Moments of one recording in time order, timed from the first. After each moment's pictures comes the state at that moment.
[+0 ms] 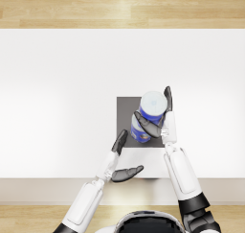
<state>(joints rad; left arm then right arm) 0.08 1.30 0.48 -1.69 1.18 0.00 0.00 0.50 -1.55 0.37 1.45 1.42 -0.33 -0.25</state>
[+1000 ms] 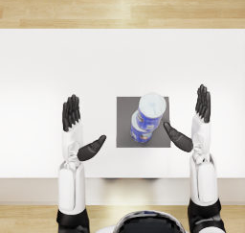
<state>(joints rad) 0.40 1.51 0.02 -1.93 1.18 0.00 0.00 0.58 -1.50 0.14 1.91 1.42 -0.15 -0.19</state>
